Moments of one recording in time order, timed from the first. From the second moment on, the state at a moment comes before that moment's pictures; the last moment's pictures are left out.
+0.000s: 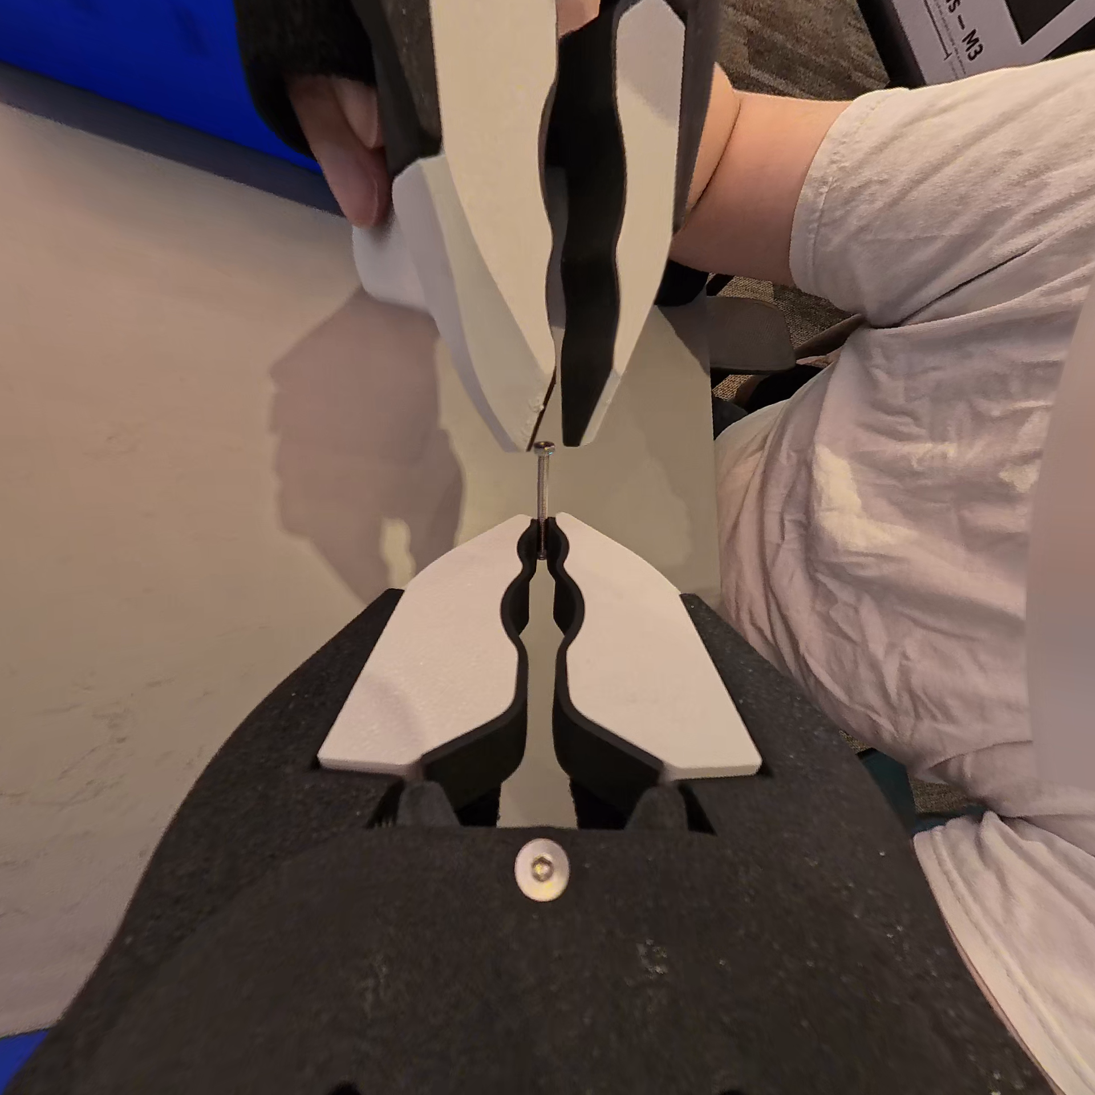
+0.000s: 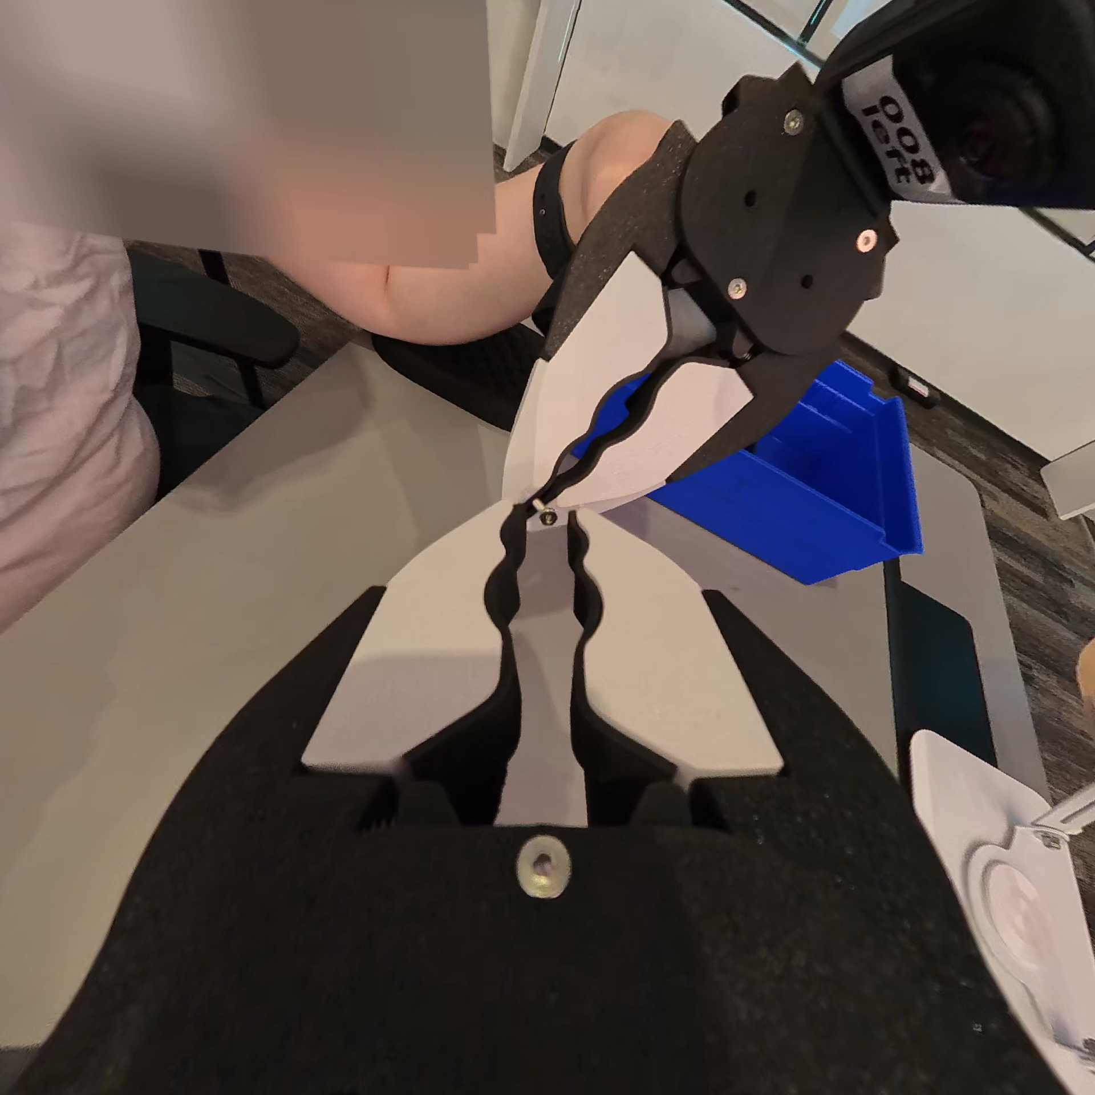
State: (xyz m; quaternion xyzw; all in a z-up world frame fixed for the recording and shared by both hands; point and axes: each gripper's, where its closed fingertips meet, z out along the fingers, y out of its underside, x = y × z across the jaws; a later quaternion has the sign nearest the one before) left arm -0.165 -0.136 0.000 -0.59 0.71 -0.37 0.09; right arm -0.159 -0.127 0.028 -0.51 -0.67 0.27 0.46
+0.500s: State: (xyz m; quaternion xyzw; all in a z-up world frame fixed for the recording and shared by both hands) left arm -0.169 -0.148 0.005 -0.57 0.71 -0.40 0.07; right arm -0.163 -0.139 0.033 -0.47 -0.71 0.22 0.49
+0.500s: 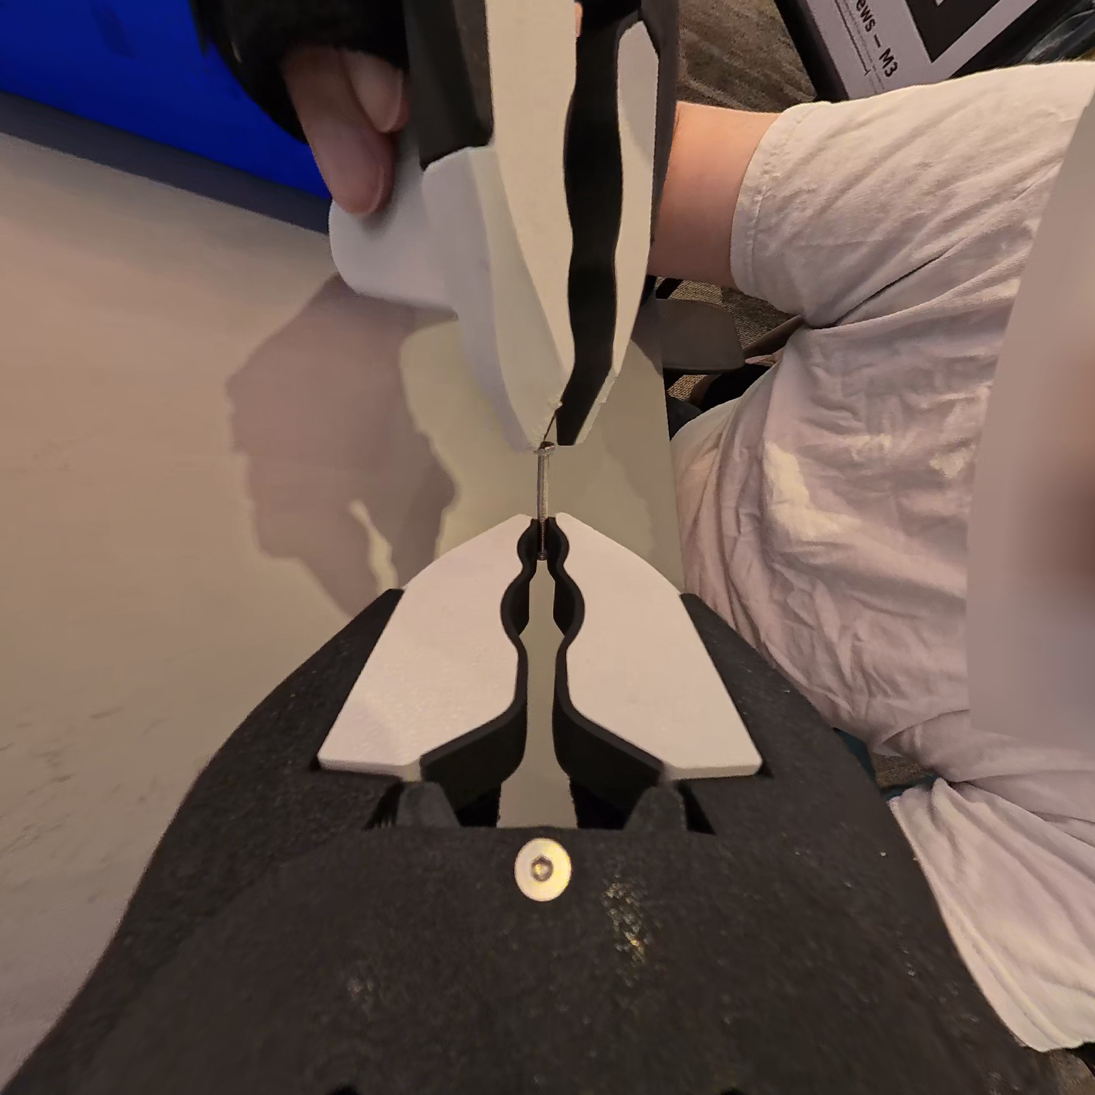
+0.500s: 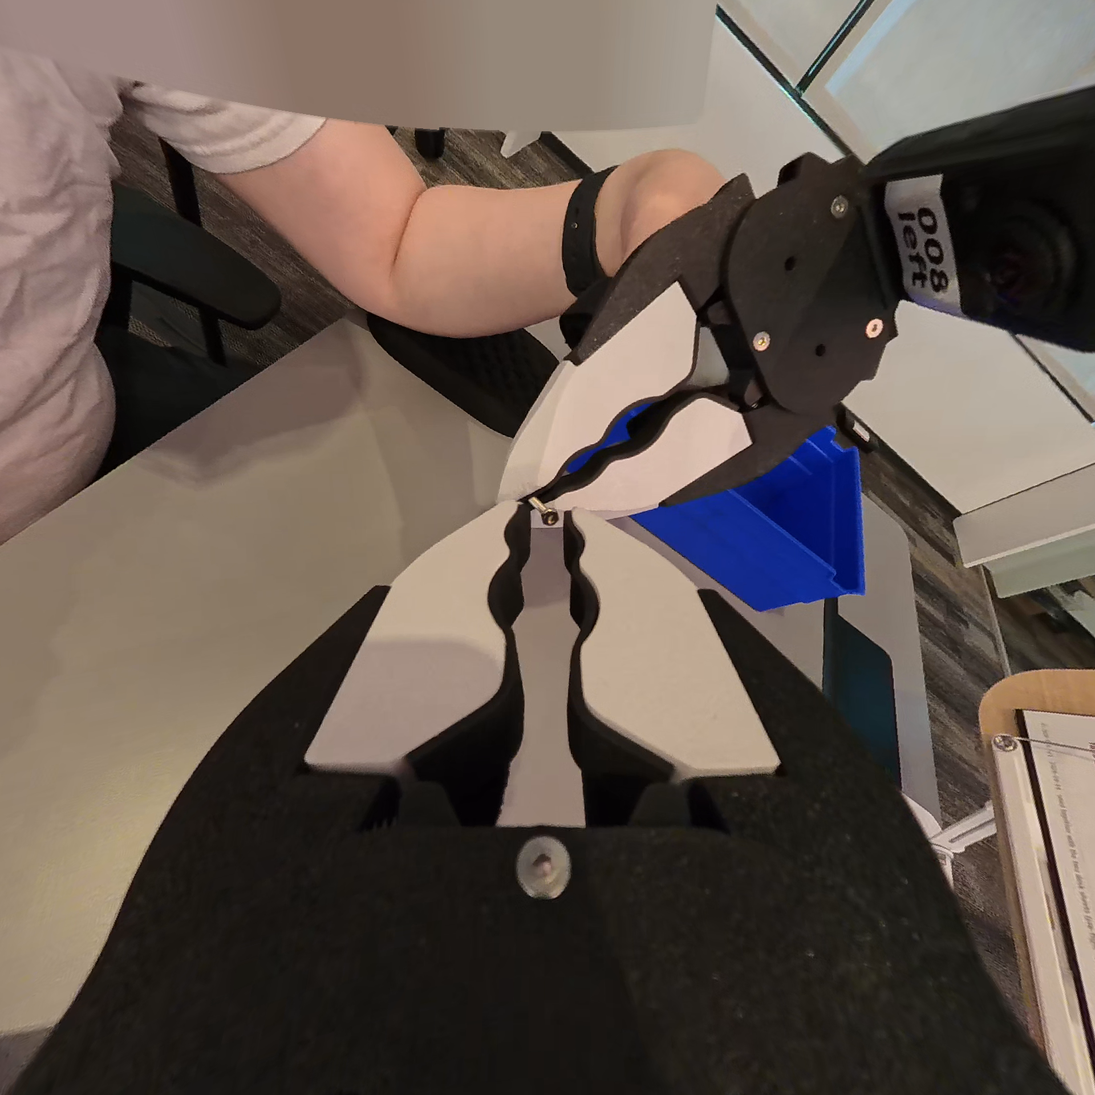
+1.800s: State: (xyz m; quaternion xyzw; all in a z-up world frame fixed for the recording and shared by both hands) left arm -0.173 -0.161 -0.007 -0.57 0.73 -0.39 0.02; right arm -0.164 -0.150 0.016 -0.47 -0.74 0.22 0.43
